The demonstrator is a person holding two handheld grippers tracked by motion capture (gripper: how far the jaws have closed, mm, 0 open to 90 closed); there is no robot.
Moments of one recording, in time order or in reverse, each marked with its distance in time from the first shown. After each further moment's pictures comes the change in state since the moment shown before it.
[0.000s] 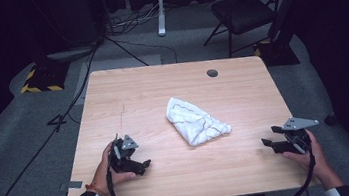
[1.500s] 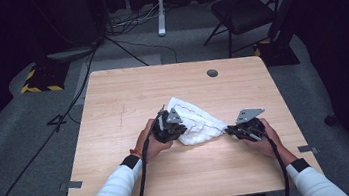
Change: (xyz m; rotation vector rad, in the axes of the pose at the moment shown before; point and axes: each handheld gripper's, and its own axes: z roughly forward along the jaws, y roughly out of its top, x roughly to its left) left arm -0.032 0.115 0.039 -0.092 -0.130 0.233; right arm 0.047 0.070 0.089 0.038 0.161 -0.224
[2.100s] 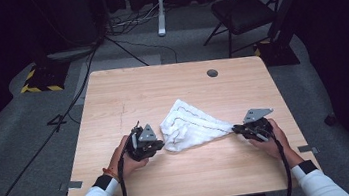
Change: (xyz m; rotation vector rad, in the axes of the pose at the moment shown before) left arm -0.009 -0.066 -0.049 0.026 0.006 -0.037; right arm -0.005 -0.009 -0.018 0.012 -0.055 0.030
